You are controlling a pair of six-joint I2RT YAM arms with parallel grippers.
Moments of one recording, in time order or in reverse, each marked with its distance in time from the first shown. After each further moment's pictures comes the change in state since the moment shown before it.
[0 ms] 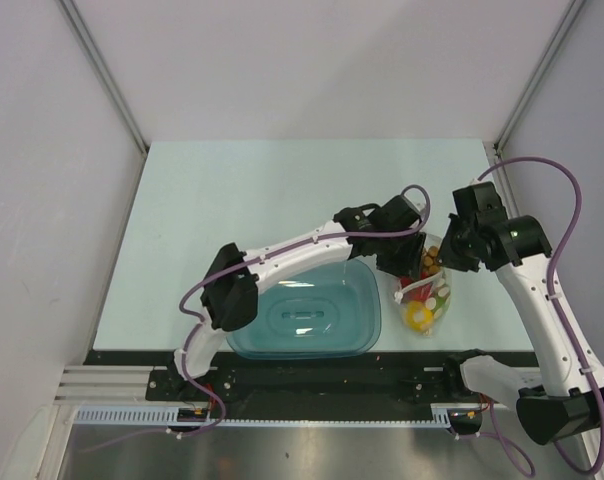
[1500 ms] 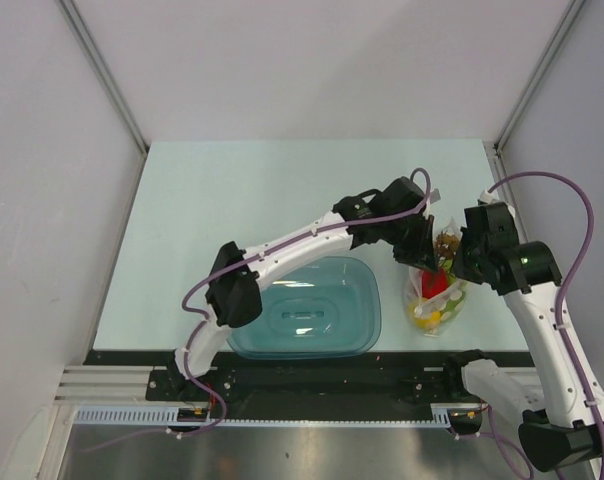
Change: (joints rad) left arm 0.016 0.062 0.144 0.071 0.246 -0.143; right arm -0.039 -0.146 -0.127 0.043 0.107 -0.112
